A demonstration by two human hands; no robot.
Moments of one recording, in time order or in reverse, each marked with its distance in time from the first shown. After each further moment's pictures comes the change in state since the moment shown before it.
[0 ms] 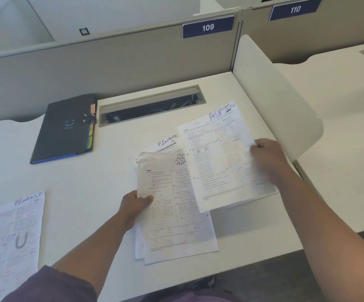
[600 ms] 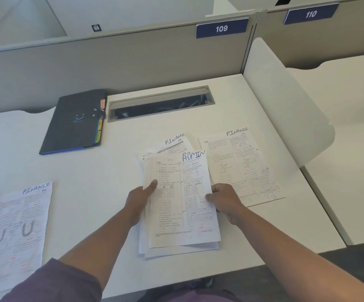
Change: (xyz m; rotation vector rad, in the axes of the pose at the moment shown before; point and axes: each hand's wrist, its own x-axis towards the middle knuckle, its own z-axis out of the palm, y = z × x) left_hand -0.009 0.008 0.003 -0.049 0.022 -0.017; right_hand -0.089 0.044 0.111 0.066 -0.468 0.252
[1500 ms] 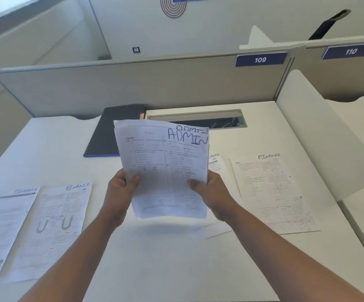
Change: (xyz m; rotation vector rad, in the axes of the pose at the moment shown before) left_hand -0.092 0.073 -0.116 -0.209 0.076 0.601; right_hand -0.048 -0.119 0.095 0.172 -0.297 -0.445
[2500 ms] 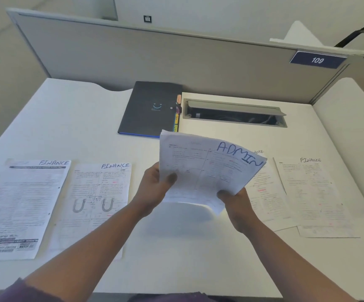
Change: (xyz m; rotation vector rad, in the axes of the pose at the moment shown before) left_hand 0.030 -0.034 -0.120 -0.004 -0.294 0.031; right_hand 0.011 0.044 0.140 -0.077 0.206 0.081
